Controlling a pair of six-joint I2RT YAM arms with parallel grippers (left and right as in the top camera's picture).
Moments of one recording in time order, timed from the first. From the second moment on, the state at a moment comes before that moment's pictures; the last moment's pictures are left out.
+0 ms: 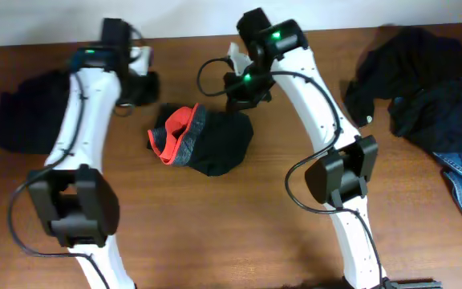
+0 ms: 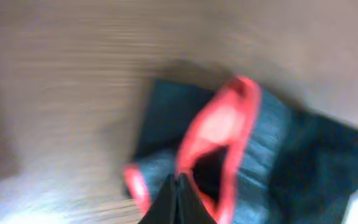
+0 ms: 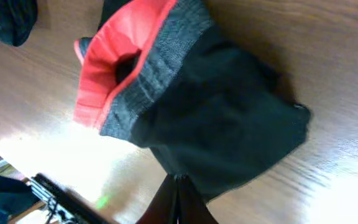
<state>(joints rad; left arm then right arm) -0.05 2.08 1.97 -1.13 0.15 -0.12 0.39 2.44 2.57 -1.52 -0.47 0.21</state>
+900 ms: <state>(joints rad) 0.12 2.08 1.97 -1.09 0.11 -0.34 0.42 2.43 2.02 -0.98 -0.36 0.25</state>
